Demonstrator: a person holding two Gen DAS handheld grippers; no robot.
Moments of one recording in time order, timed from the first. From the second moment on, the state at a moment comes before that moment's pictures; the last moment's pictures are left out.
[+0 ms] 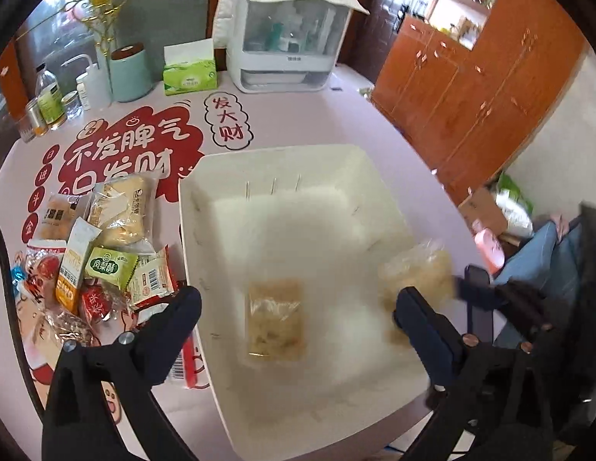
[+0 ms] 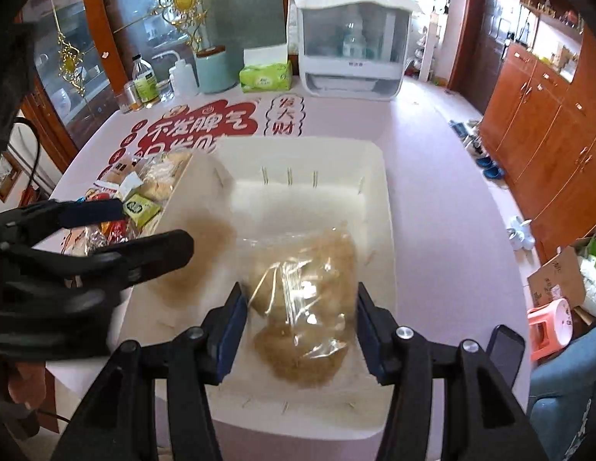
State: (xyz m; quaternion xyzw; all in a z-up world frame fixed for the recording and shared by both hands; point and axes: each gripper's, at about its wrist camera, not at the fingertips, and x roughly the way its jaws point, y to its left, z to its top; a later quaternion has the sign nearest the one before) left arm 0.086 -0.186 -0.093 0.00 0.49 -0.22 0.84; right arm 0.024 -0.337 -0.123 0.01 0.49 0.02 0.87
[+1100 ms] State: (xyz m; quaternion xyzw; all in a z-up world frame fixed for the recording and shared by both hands) left arm 0.062 -0.047 -0.065 0.01 0.49 -0.09 0.87; right arm 0.025 -0.258 -0.116 0.02 0.50 0.07 0.86
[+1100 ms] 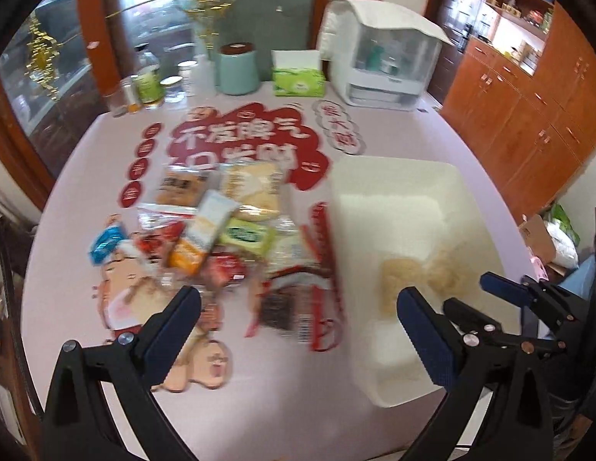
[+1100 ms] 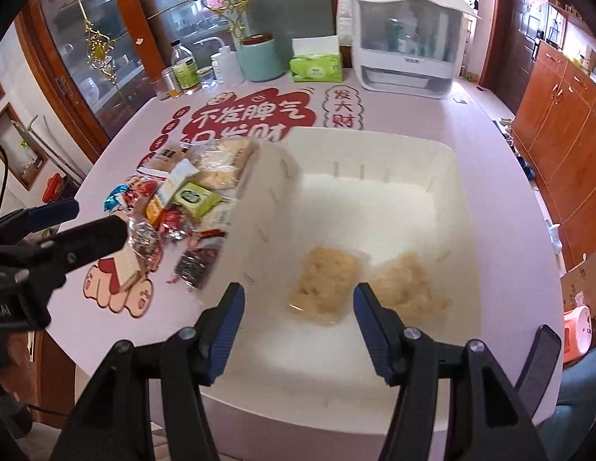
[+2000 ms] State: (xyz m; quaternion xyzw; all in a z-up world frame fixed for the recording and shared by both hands) left arm 0.113 0.137 -0.190 0.00 0.60 -0.05 0.80; right arm 0.071 -0.075 -0.162 0.03 0.52 0.07 0.85
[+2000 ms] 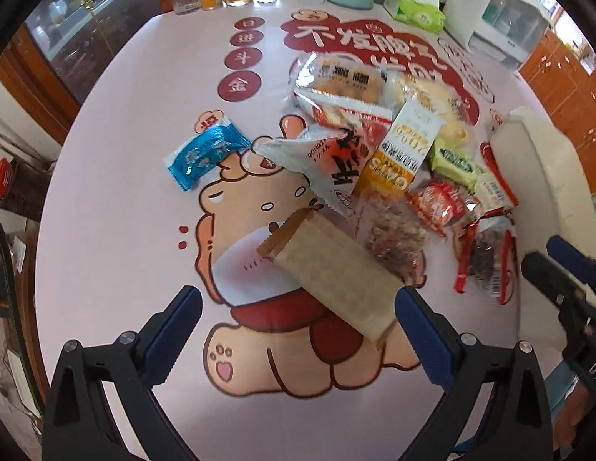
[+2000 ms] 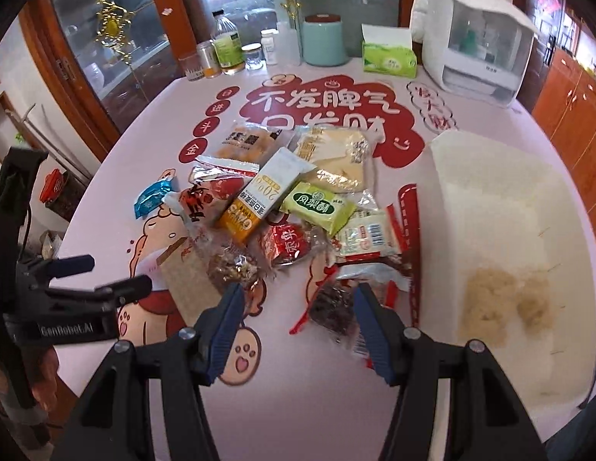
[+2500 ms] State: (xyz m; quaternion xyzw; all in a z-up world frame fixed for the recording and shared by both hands) left arm 0.133 0.129 -0.241 -0.06 0.62 -0.02 0.78; right arm 0.151 -0.062 -0.221 0.04 0.57 0.08 0.82
